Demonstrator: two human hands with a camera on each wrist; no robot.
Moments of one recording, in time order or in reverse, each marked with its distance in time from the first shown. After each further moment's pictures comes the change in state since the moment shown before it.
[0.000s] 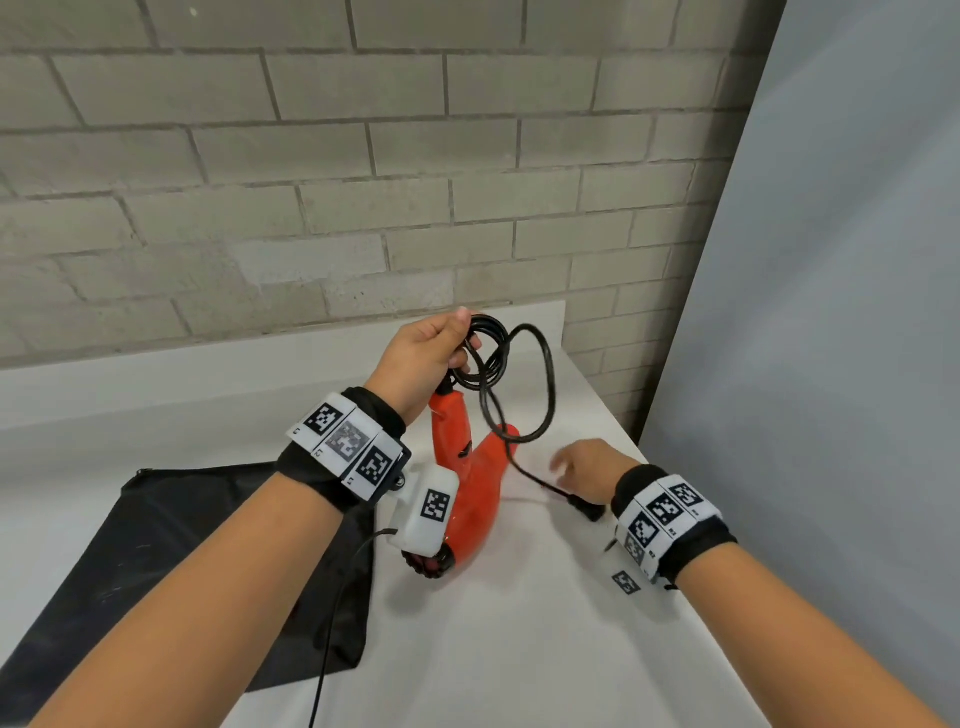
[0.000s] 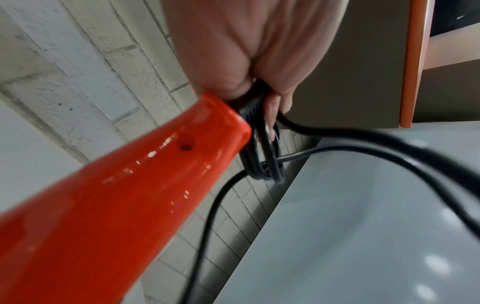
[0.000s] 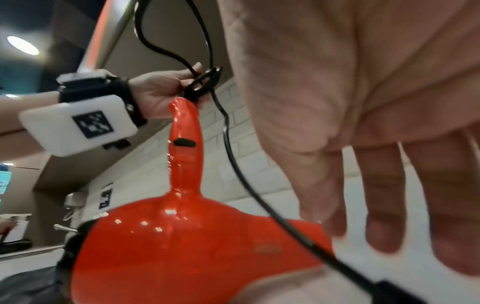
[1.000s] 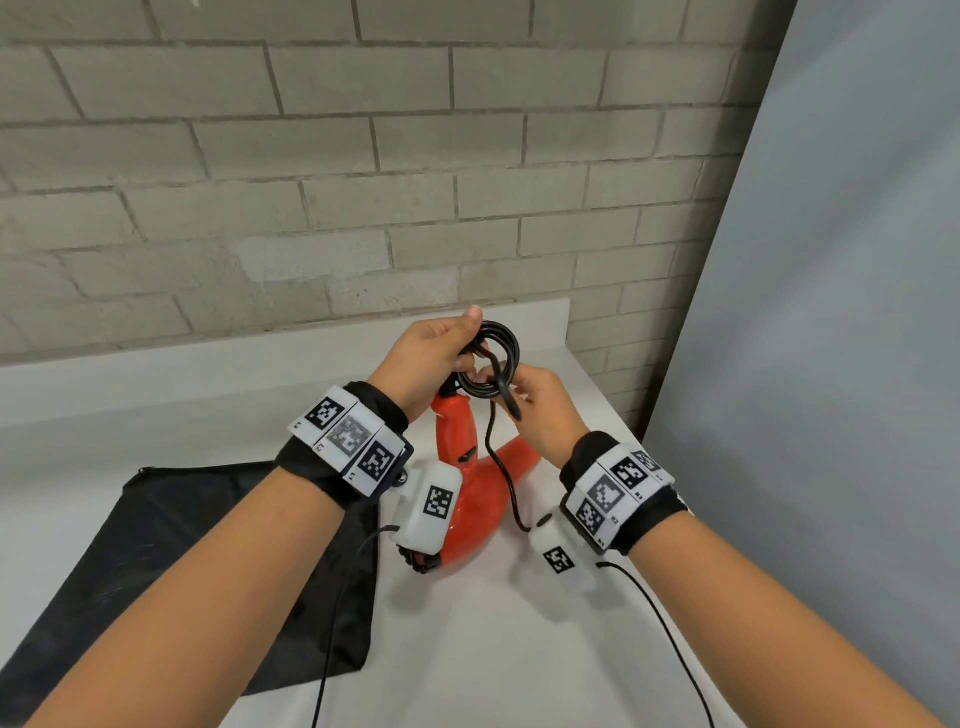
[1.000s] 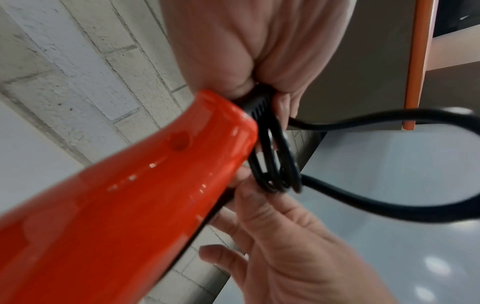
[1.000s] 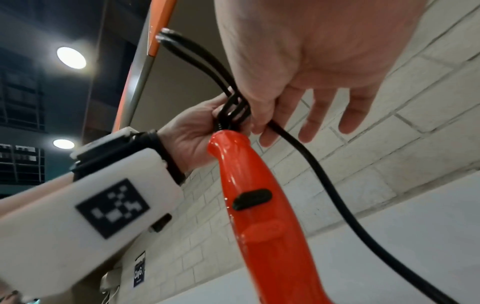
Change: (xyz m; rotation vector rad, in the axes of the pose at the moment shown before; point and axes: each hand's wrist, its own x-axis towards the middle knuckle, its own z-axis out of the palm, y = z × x) left_hand 0.002 0.003 -0.006 0.103 -0.091 -0.089; right_hand 0.007 -0.073 -0.021 0.850 0.498 -0.479
